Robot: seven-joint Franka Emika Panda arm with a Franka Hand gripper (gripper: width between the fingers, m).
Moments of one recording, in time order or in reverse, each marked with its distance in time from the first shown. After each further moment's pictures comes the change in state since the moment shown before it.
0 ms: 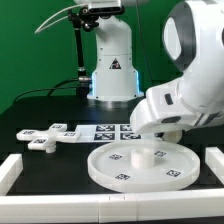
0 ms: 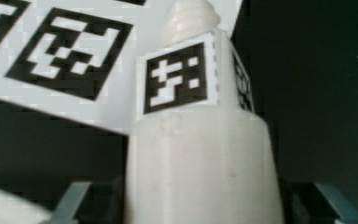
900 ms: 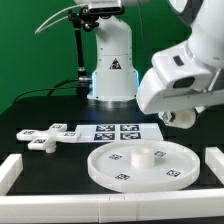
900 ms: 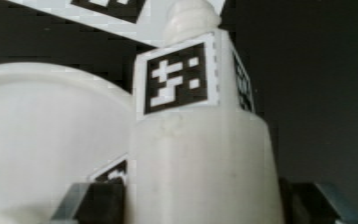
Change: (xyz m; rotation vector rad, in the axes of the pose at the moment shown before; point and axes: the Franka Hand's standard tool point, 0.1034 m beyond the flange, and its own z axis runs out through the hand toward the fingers) arm 0.004 0.011 -0.086 -0.009 0.221 -0.076
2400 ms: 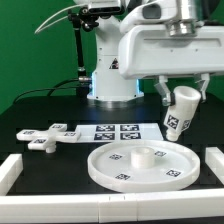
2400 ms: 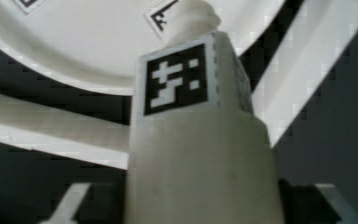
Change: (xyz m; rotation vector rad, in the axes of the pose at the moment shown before) arm 0.021 0.042 -0.059 -0.120 0.993 0.006
